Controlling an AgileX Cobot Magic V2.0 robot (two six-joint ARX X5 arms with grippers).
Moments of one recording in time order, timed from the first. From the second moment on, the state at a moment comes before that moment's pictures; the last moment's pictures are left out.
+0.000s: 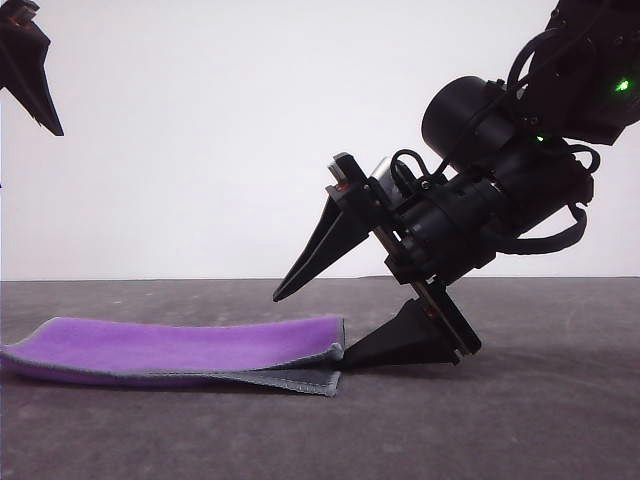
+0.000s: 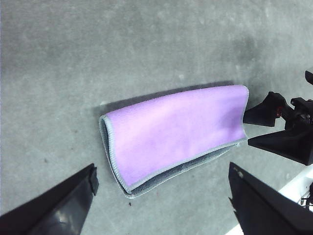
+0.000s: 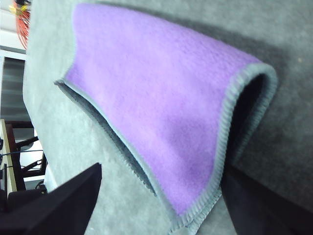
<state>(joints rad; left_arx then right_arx) 0.15 1.71 1.61 -1.31 0.62 0.28 0.52 1.76 0.83 0.10 -0.76 0.59</state>
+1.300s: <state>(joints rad) 0.15 1.71 1.61 -1.31 0.62 0.27 0.60 1.77 0.85 0.31 -0.76 0.61</state>
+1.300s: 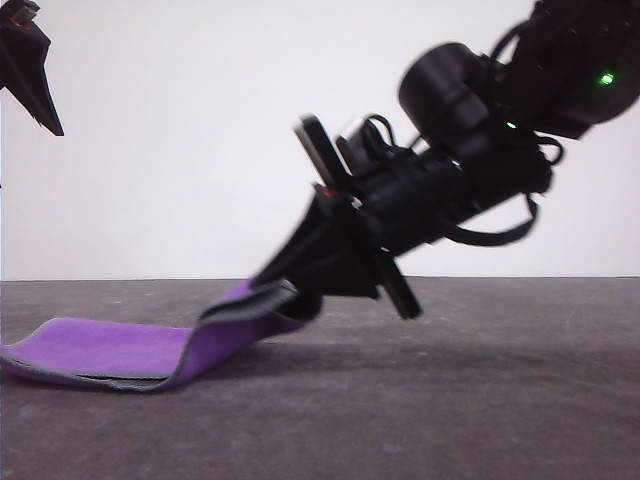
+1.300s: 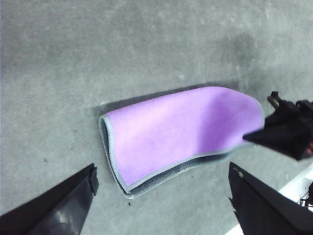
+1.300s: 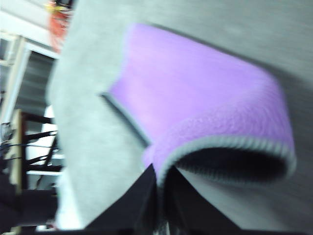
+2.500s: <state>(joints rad) 0.15 1.71 1.61 -1.31 0.62 0.26 0.82 2.06 1.27 0.24 -0.79 0.66</state>
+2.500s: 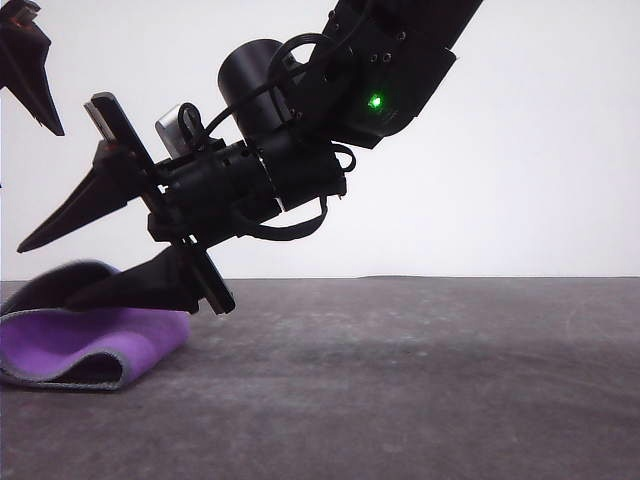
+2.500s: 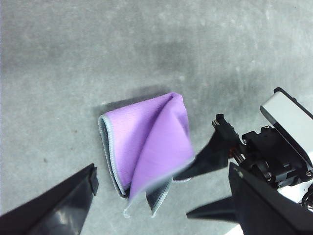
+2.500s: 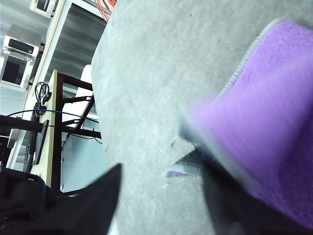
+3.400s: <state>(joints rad) 0.17 1.71 1.61 -1.31 0.62 0.27 0.71 2.03 1.63 -0.27 -0.81 0.37</state>
